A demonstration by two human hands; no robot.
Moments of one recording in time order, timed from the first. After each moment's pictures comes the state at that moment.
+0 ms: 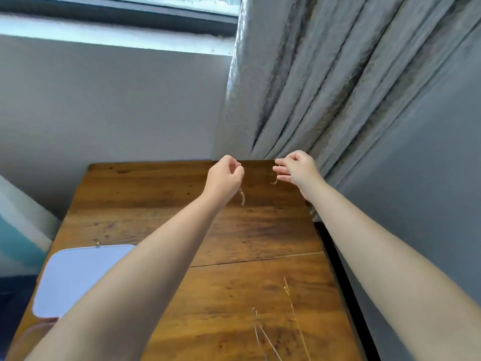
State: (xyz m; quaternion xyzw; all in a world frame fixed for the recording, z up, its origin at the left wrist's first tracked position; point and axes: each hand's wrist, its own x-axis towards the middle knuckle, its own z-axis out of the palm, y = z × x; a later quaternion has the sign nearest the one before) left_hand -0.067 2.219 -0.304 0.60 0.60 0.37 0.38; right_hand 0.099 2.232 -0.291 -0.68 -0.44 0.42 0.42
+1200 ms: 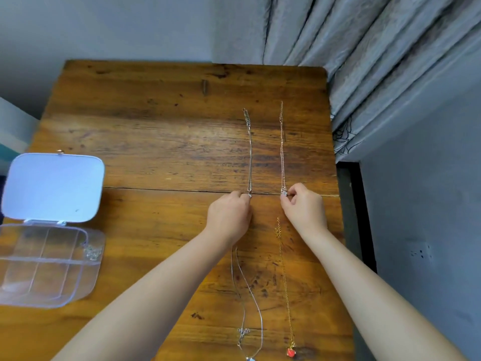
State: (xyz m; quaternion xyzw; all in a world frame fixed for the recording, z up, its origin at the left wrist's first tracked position) left_hand 0.004 2.094 -0.474 0.74 0.65 -0.01 0.17; right_hand 0.158 2.112 -0.479 -0.73 -0.61 0.26 0.13
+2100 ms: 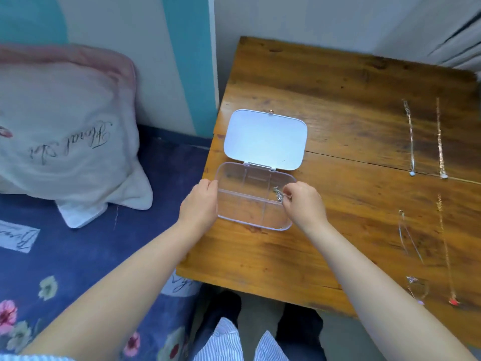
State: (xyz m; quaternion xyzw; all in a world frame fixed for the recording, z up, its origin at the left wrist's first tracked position) left_hand -0.398 1.932 -0.443 0.62 0.76 0.03 0.20; right_hand -0.198 1.988 -0.428 -0.63 -0.74 0.25 0.01
